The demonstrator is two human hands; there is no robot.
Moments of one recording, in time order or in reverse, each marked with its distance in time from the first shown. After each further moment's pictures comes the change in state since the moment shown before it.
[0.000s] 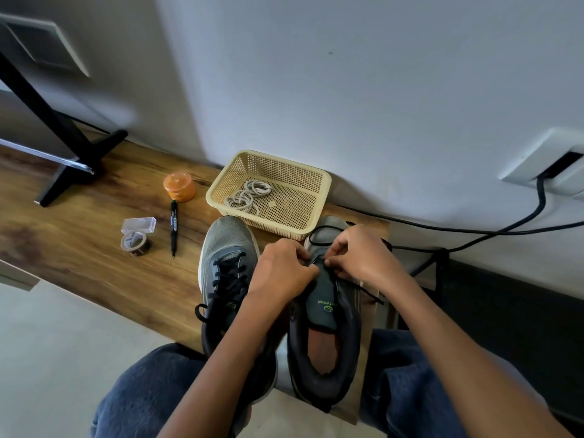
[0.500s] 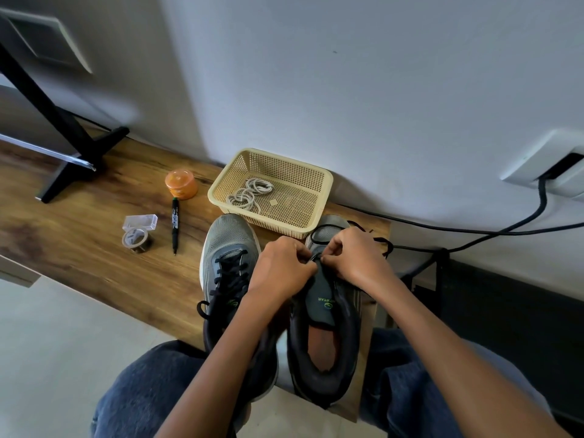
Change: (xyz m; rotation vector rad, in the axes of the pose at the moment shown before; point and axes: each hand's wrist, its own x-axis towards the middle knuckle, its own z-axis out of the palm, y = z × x) left_hand 0.000 -0.002 -0.003 -0.010 -0.007 0.040; right_hand 0.002 -0.001 0.013 -0.086 0.092 -0.052
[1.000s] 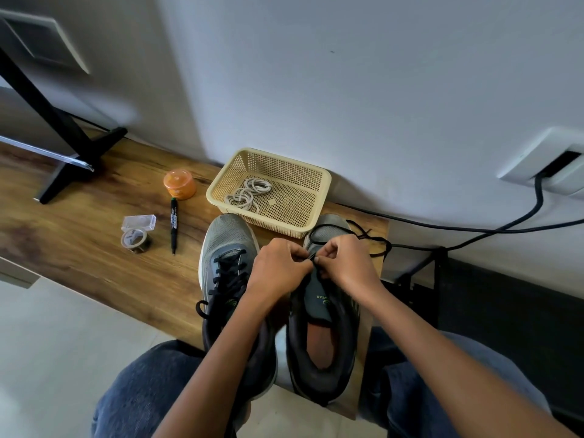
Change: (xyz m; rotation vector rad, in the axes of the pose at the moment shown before) left_hand 0.000 -0.005 0.002 -0.043 -0.007 -0.056; right_hand -0.004 0.003 0.022 0.200 0.087 0.058
